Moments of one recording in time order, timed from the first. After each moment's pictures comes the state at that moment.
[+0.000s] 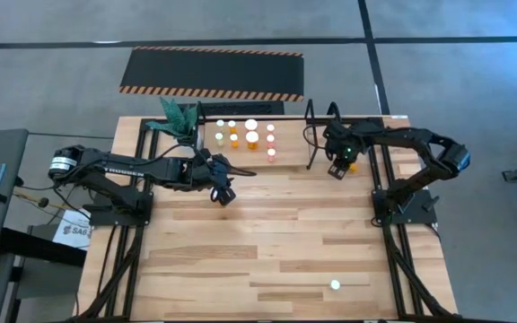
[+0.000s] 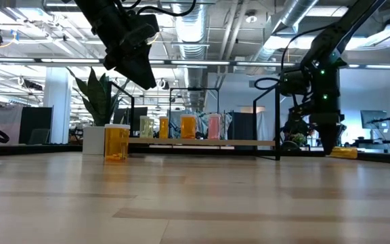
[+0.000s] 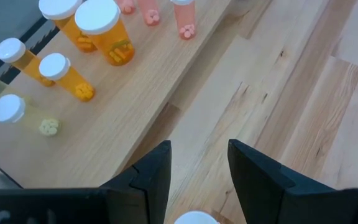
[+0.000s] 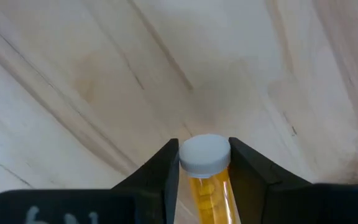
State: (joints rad) left arm 0.01 1.36 0.97 -0.53 -0.43 -0.40; right arm -0.75 1.48 0.75 -0.76 0.10 -0.13
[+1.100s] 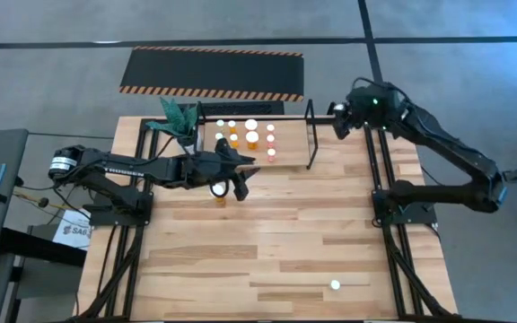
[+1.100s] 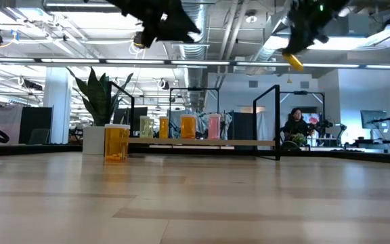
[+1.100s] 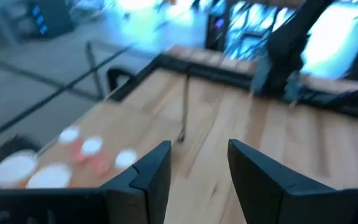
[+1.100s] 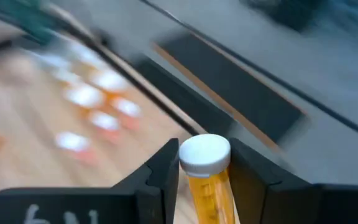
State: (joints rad) left arm 0.01 1.36 0.97 0.03 -0.37 -0.19; right arm -0.72 1.01 1.11 -0.68 0.18 0.01
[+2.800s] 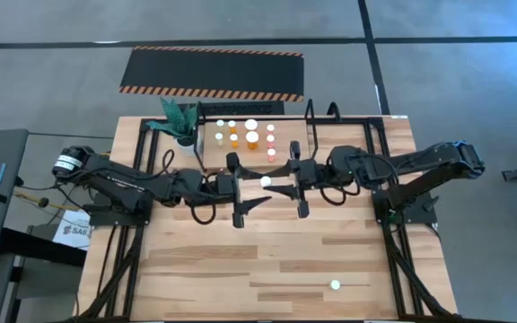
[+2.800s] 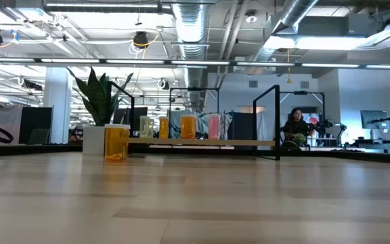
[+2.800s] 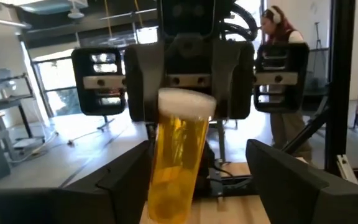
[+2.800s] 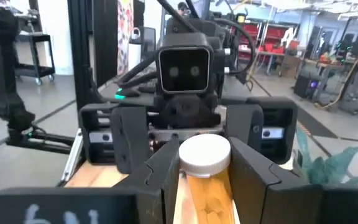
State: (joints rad) left arm -0.19 1.41 0.96 0.59 -0.28 0.16; right arm 0.12 1.31 1.11 0.23 0.02 -0.11
